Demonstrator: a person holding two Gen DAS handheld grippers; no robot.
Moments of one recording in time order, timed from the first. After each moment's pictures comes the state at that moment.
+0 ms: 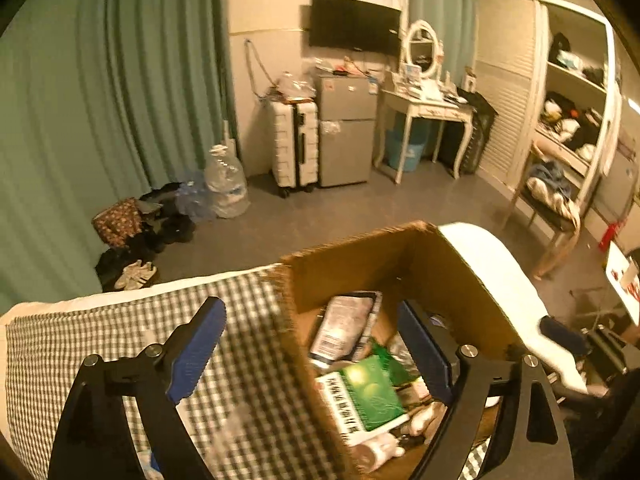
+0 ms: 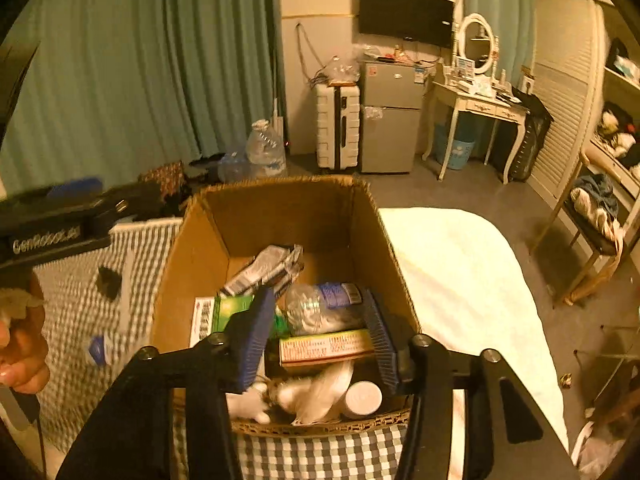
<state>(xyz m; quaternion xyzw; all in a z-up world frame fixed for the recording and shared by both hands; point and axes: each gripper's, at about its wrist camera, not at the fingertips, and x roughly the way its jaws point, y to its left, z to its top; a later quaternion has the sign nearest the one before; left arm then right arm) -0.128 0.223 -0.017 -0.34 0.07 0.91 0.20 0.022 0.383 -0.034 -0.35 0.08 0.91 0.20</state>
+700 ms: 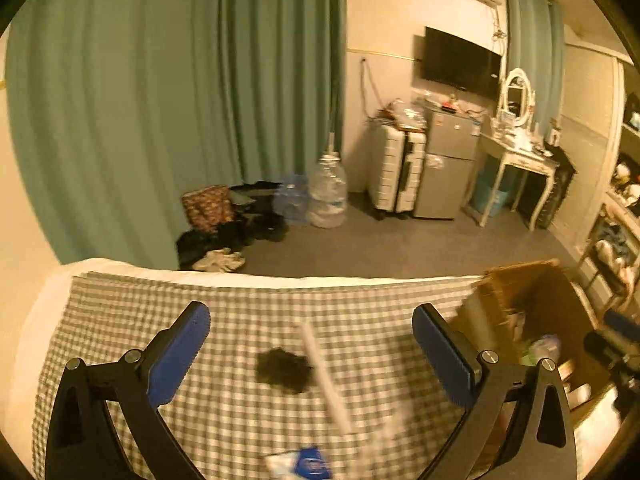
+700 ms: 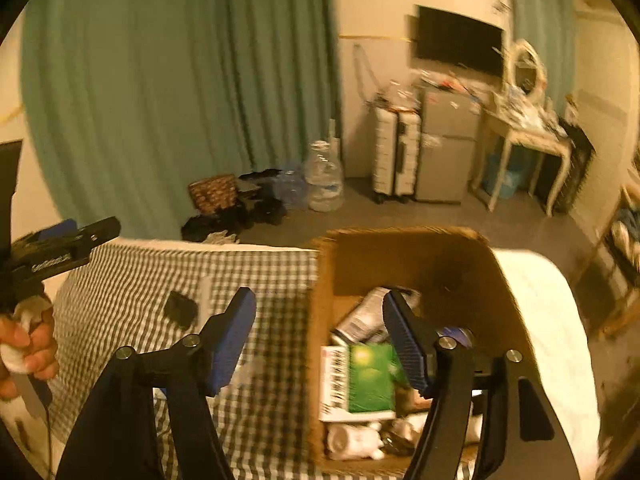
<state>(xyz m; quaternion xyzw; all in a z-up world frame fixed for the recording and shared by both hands) -0.147 0.005 -0.029 -0.31 0.02 0.95 0.06 -0.055 0.265 -0.016 -0.32 0.04 0.94 0.12</state>
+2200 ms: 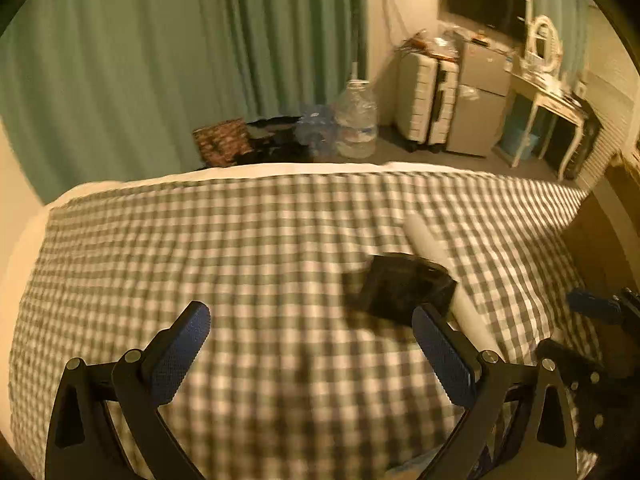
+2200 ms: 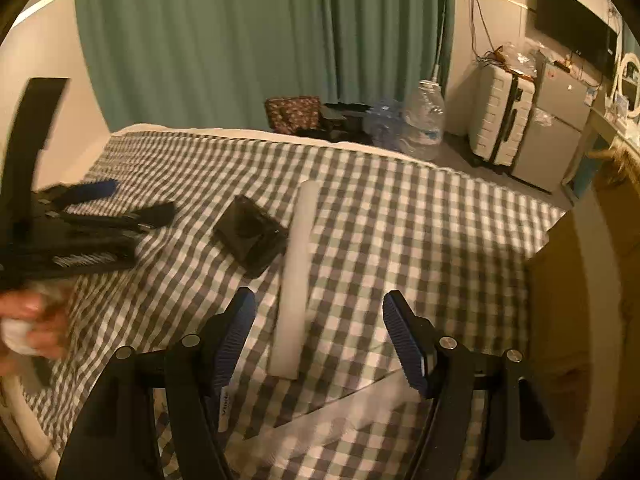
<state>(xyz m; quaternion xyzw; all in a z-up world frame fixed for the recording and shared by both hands) -0.211 -0.066 -0.207 -0.40 0.05 0.91 0.06 -0.181 0.156 -0.201 -0.41 0.01 0.91 -0.03</state>
